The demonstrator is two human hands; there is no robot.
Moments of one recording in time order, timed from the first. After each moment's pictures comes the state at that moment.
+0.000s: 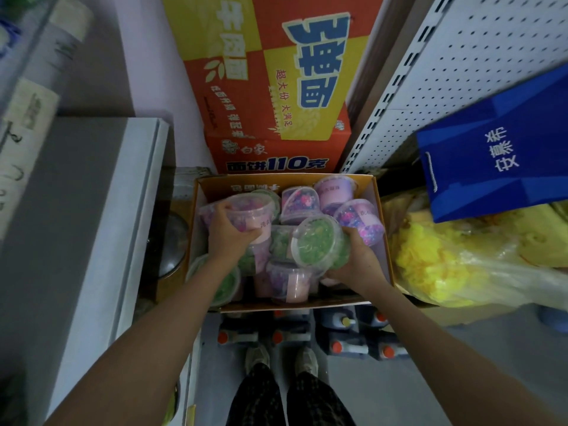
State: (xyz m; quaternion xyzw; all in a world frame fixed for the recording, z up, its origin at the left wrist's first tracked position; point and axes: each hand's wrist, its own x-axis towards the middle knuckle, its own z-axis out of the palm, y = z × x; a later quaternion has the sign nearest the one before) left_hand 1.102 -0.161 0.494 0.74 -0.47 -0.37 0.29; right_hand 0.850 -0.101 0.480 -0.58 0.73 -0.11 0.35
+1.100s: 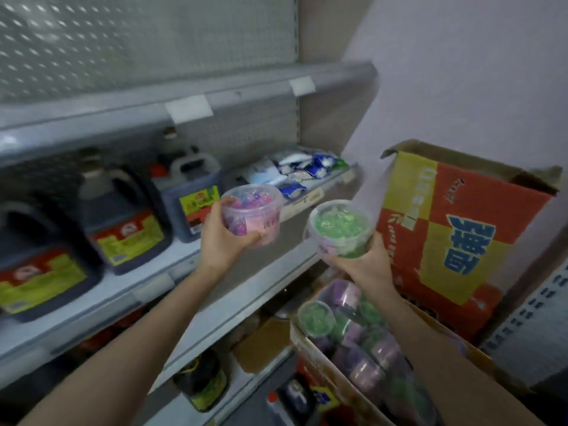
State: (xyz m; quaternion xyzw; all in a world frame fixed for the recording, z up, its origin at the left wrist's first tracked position) left_hand 1.166 0.106 0.786 0.76 -0.35 0.03 0.56; right_hand 0.971 -0.062 0.747 -0.69 0.40 -0.34 0.50
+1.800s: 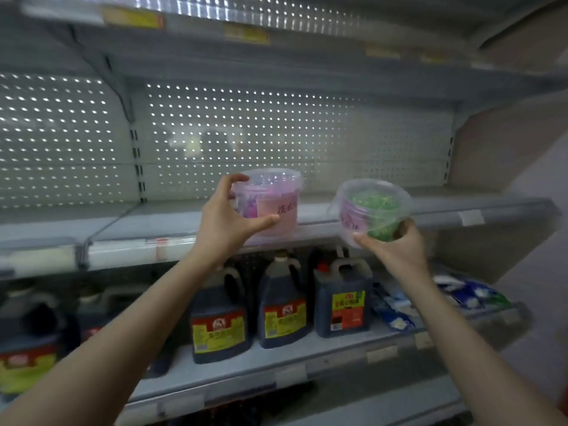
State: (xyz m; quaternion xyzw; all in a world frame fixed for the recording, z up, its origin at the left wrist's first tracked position) left_hand 1.251 0.338 1.008 0.76 -0.28 0.28 0.51; right_hand 1.175 0.071 0.961 -0.73 0.11 -0.41 0.54
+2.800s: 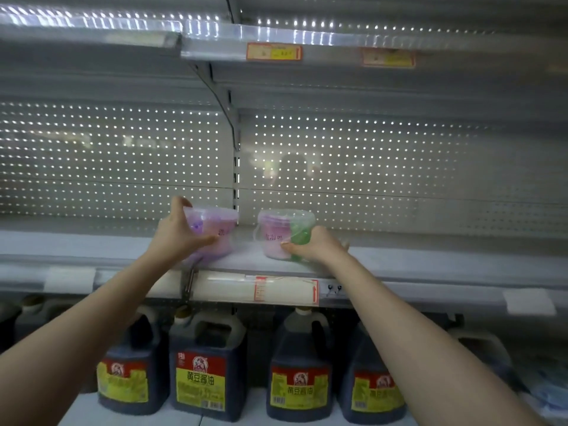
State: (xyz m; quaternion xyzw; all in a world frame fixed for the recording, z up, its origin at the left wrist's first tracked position) left_hand 1.360 0.553 1.024 0.87 -0.02 0.33 0.37; right_hand 1.387 0.299 1.019 -0.94 -0.02 -0.14 0.30
